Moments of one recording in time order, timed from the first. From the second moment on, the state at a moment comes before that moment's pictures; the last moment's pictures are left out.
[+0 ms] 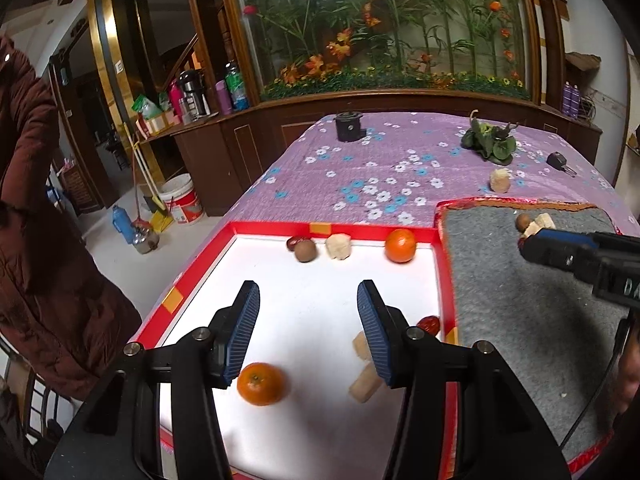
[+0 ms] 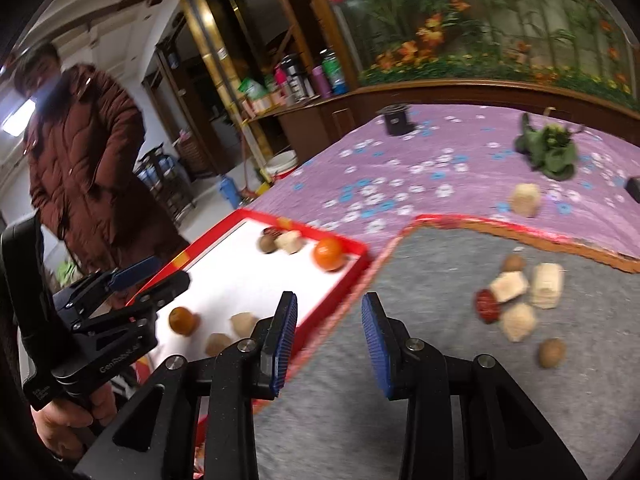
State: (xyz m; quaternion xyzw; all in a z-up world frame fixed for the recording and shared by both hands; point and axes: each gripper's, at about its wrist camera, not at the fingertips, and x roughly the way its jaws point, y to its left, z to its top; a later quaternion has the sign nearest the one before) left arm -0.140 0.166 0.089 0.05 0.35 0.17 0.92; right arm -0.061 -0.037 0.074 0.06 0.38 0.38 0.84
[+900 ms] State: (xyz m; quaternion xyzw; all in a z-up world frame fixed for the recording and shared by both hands) left arm -0.099 0.079 0.063 0.11 0.40 0.05 0.91; right arm -0.029 -0.146 0.034 0.03 0.44 0.30 0.85
